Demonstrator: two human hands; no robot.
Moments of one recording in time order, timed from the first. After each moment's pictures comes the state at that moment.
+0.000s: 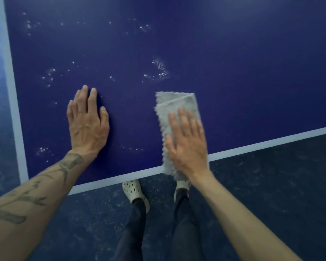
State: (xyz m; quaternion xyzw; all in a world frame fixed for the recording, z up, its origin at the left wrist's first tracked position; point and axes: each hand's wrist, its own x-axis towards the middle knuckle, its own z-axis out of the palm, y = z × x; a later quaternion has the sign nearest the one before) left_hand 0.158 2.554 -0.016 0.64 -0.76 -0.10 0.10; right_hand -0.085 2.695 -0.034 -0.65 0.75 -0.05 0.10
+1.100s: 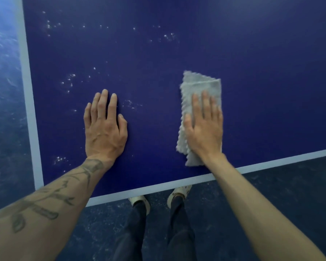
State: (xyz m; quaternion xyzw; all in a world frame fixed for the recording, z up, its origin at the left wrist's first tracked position) left_hand 0.171 2.539 -0.026 0.62 -0.77 -0.08 0.10; right_hand -0.091 2.605 -0.025 -0.59 0.80 -0.02 0.10
